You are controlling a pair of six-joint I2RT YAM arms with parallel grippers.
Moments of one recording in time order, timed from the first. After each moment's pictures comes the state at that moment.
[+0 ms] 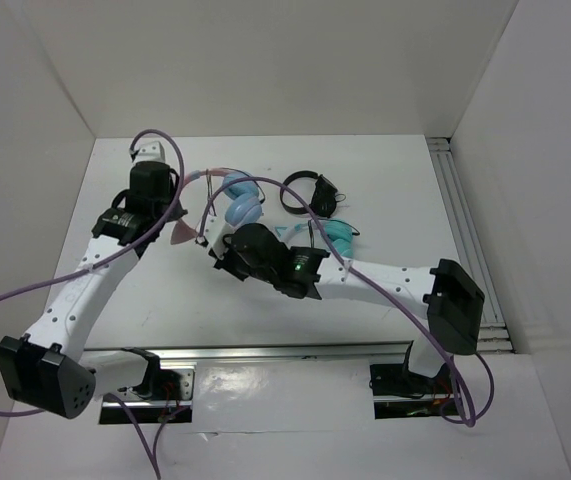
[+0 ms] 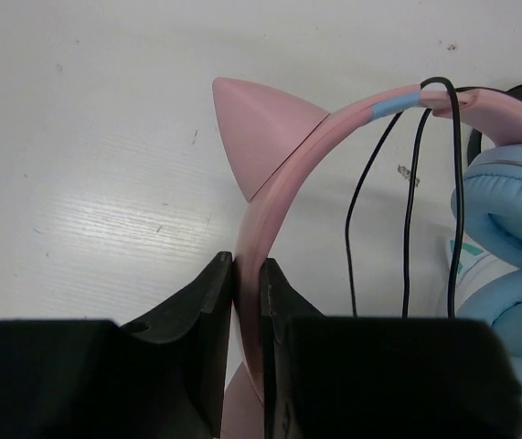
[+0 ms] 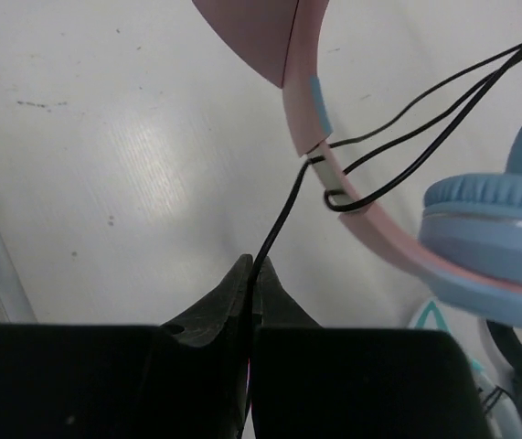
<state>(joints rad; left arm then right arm) -0.24 1.20 1.17 -0.57 -0.32 -0.41 1.15 1.63 1.26 -0.06 0.18 -0.17</state>
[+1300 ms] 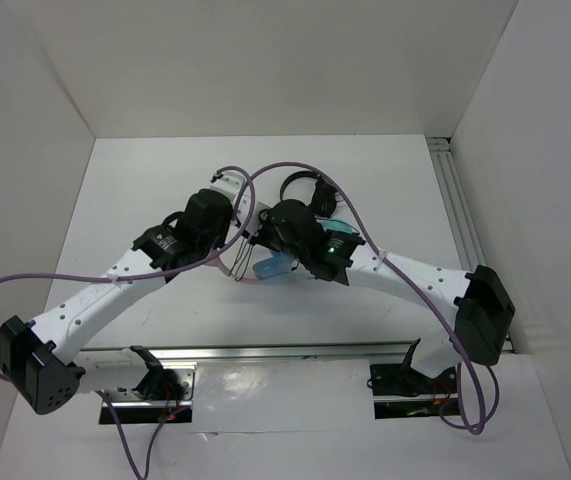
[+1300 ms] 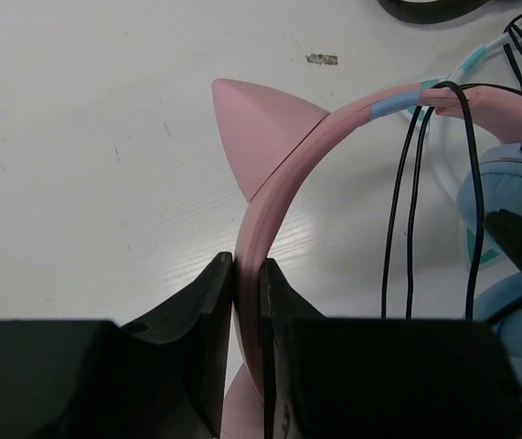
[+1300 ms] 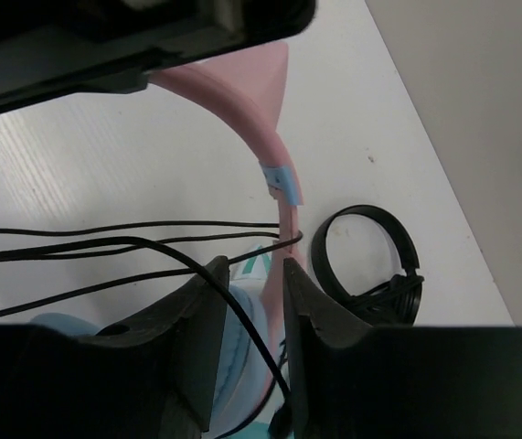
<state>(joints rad) -0.65 1.21 1.11 -0.55 -0.44 -0.10 0.98 1.48 1.18 -0.09 0.22 -0.47</state>
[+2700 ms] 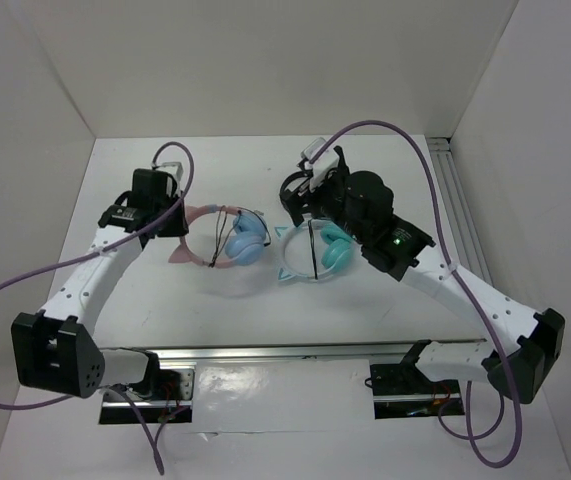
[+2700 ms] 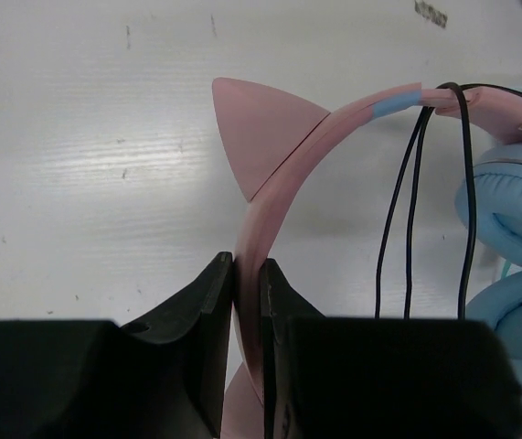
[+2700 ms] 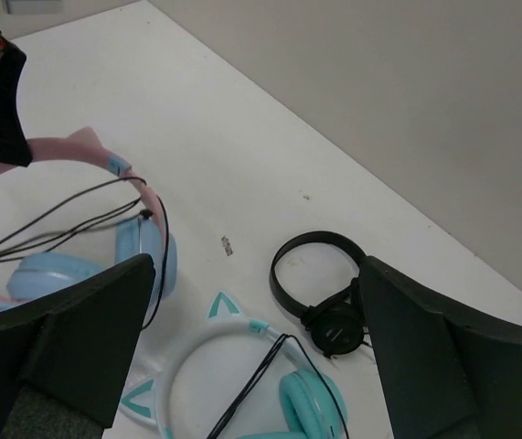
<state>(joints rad) -0.19 1.27 1.10 -0.65 -0.05 -0.19 0.77 1.20 1.18 -0.06 0.12 -0.24</state>
